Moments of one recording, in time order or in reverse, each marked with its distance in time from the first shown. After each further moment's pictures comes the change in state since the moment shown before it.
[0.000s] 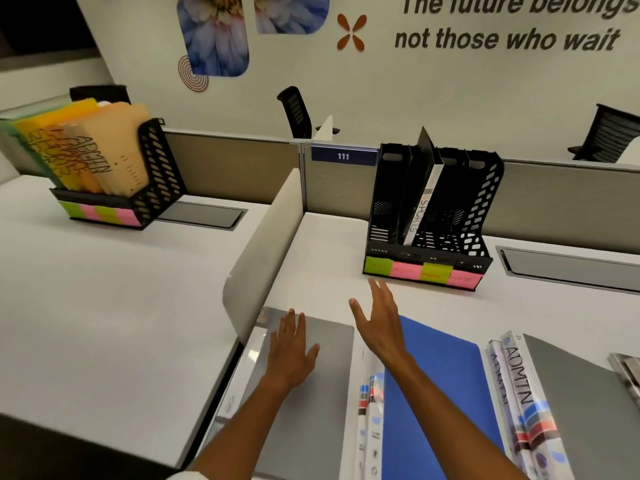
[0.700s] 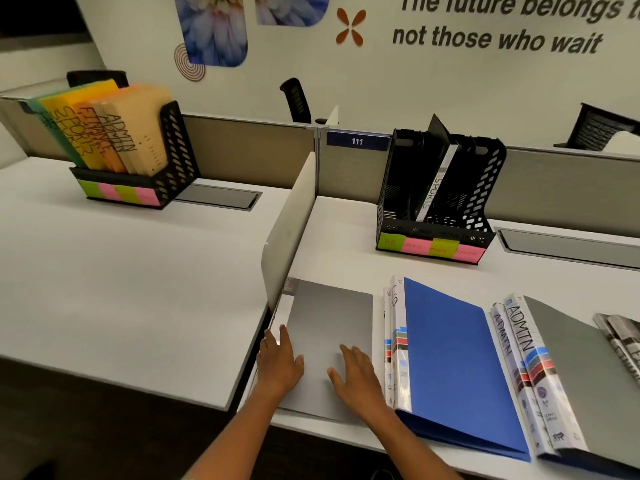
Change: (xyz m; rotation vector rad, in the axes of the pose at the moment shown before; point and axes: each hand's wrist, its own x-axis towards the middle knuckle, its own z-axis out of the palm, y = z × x) left_hand -0.099 -0.084 0.004 -0.027 -0.084 -0.200; right_hand -0.178 -0.005 0.109 -0.225 -0.396 0.169
